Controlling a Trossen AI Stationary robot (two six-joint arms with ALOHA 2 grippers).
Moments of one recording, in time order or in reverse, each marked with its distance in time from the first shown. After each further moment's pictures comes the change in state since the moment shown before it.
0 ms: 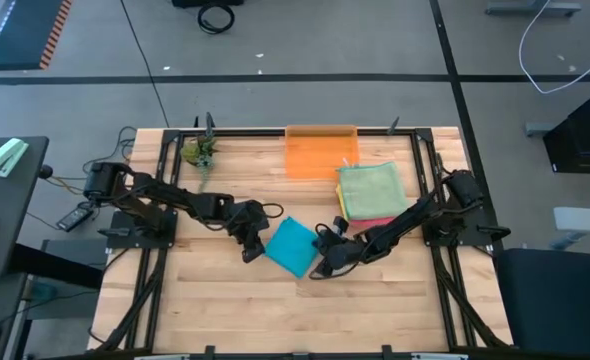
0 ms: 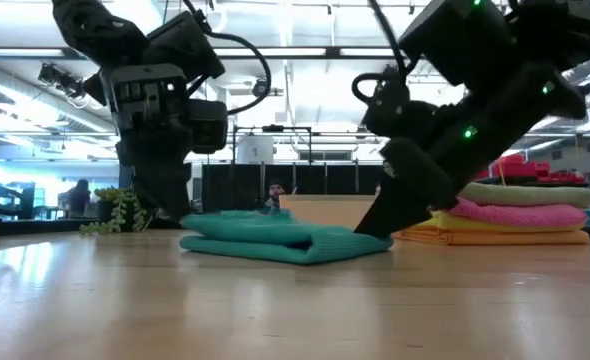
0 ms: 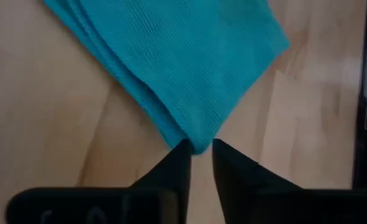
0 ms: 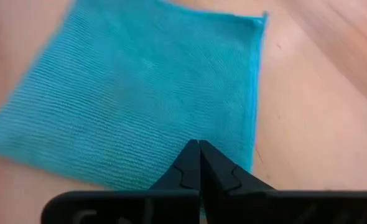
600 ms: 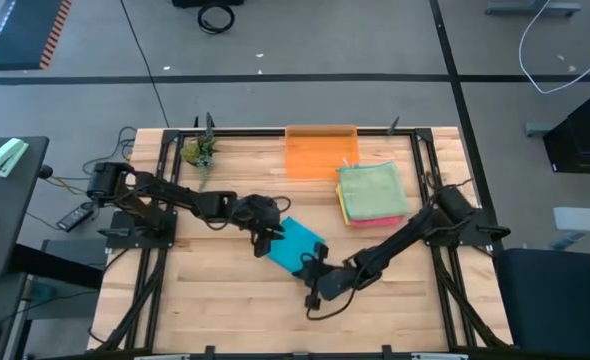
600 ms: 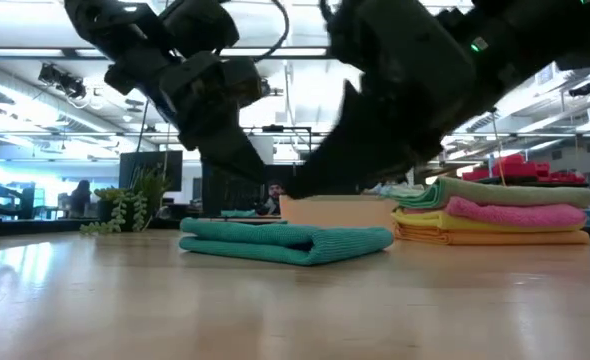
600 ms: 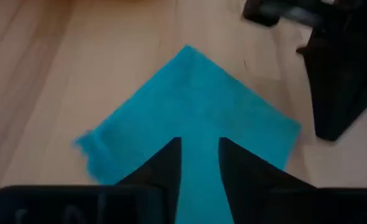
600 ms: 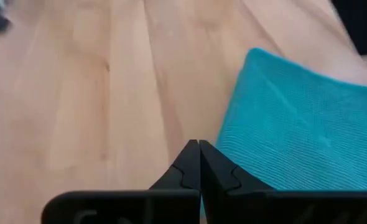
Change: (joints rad) left arm 0.001 0.024 0.064 0.196 -0.232 0.336; right arm 0.138 0.139 0.260 0.049 -0.012 -0.060
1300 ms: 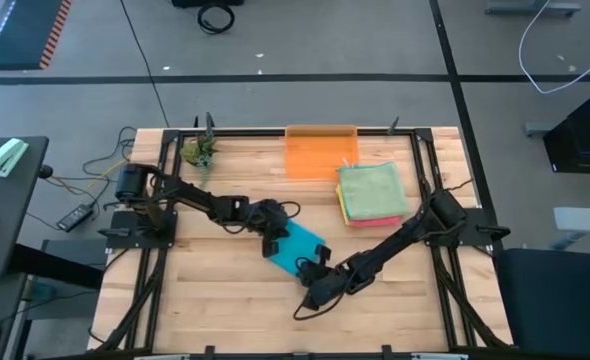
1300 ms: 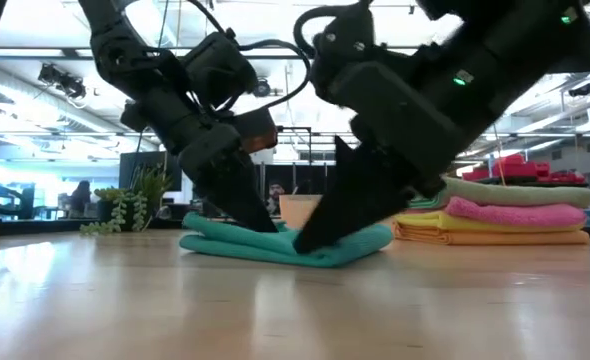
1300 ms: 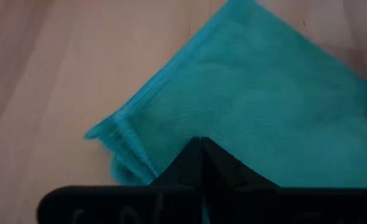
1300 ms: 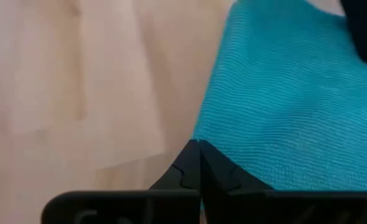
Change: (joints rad) left arm 0.026 0.216 0.026 0.111 -0.036 0.045; right arm 0.008 0.066 0.097 -0.235 -0.032 0.129
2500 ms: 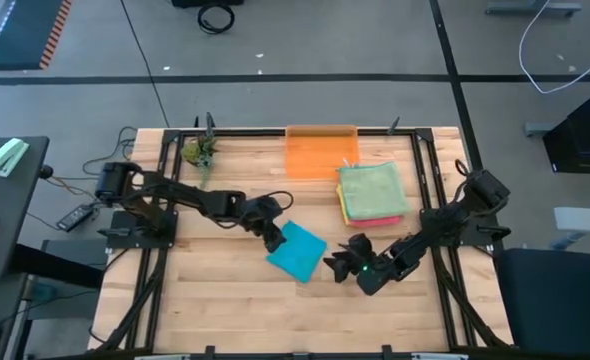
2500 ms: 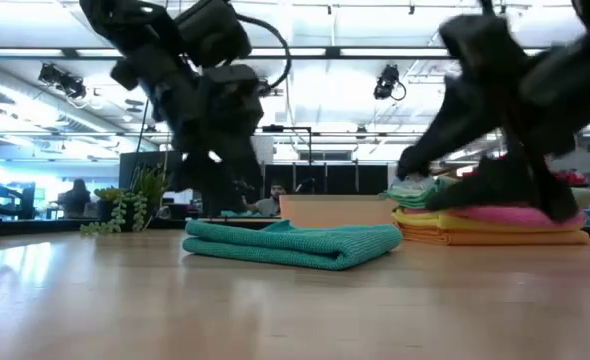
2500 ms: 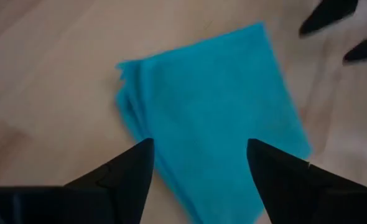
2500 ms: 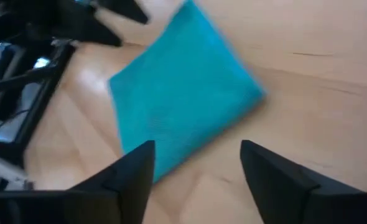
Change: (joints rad) left arm -0.018 -0.162 0.053 -0.287 0.034 -0.541; right arm 0.103 -0.354 -0.488 0.221 0.248 0.924
